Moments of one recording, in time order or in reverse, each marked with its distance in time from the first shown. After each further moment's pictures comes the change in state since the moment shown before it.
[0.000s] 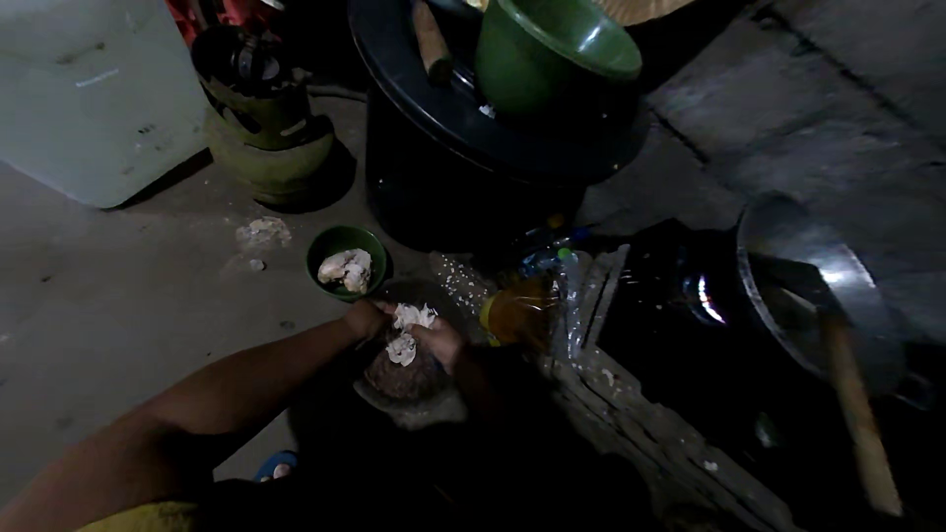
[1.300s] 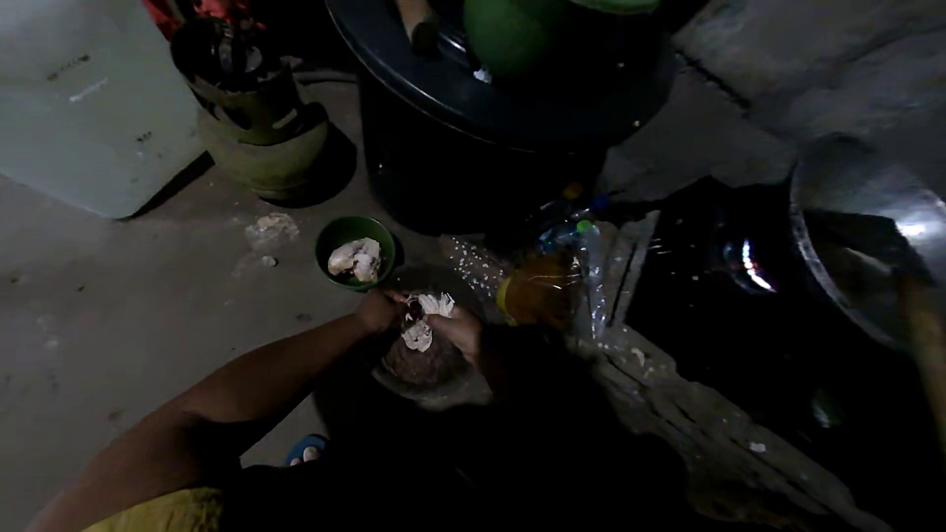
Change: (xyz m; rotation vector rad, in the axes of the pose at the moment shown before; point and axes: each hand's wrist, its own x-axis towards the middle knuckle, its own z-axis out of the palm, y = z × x) left_hand 0.007 -0.011 0.003 0.006 0.031 0.024; right_hand -0.001 0.005 -0.006 -0.019 0.035 0.024
